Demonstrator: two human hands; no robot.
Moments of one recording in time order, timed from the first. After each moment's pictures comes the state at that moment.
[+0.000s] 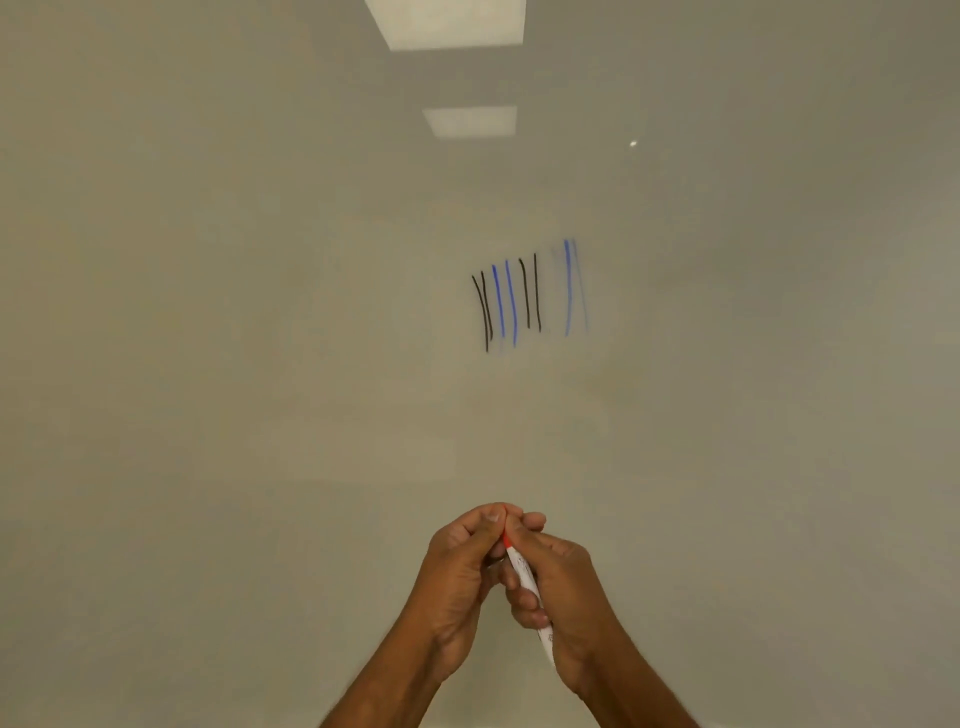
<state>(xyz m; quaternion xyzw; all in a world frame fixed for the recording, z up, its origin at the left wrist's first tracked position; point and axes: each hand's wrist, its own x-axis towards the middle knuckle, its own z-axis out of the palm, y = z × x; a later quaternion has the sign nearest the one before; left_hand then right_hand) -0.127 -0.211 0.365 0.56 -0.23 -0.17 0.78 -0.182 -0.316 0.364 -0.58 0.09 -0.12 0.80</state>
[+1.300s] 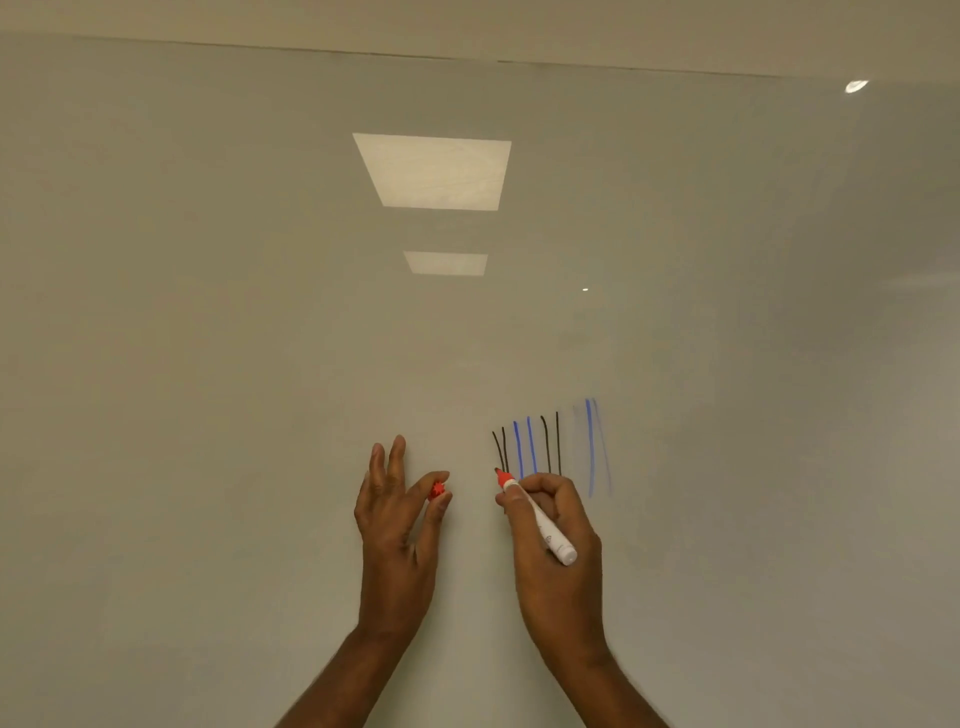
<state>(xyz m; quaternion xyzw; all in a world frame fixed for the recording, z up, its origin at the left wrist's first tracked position) 0.049 -0.212 0.472 0.60 -0.38 0.44 0.55 -0.079 -0.310 0.497 -0.65 -0.04 -0.57 0.49</state>
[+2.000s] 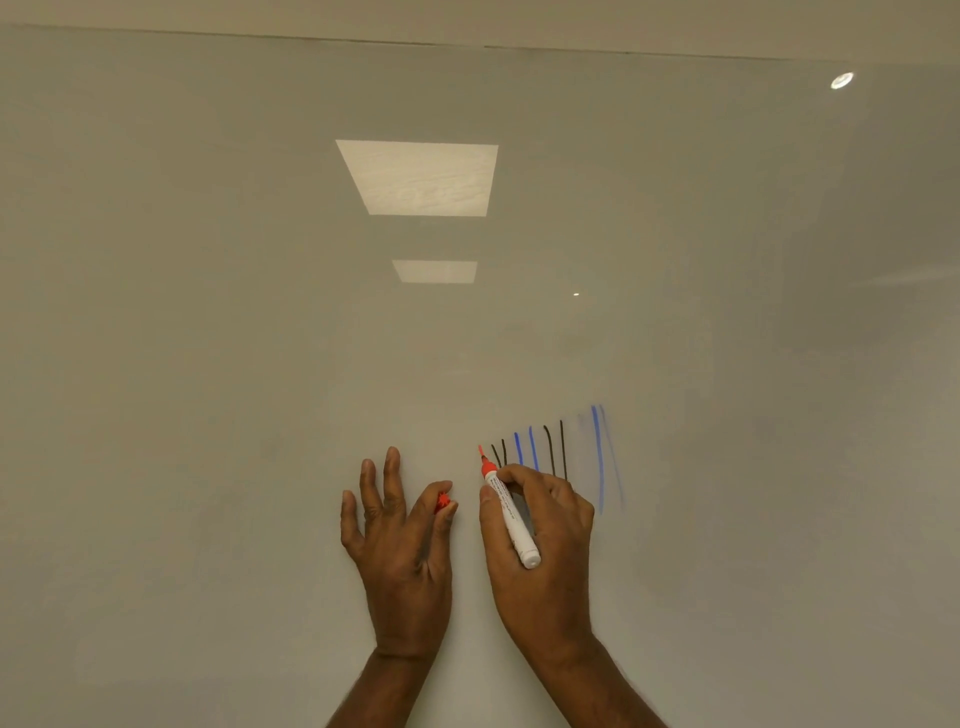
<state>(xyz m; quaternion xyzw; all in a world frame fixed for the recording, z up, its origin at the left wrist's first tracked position) 0.073 -0.241 0.476 0.60 -0.29 0.60 0.45 -0.016 -0.330 0.496 -0.66 -0.05 -0.70 0.26</state>
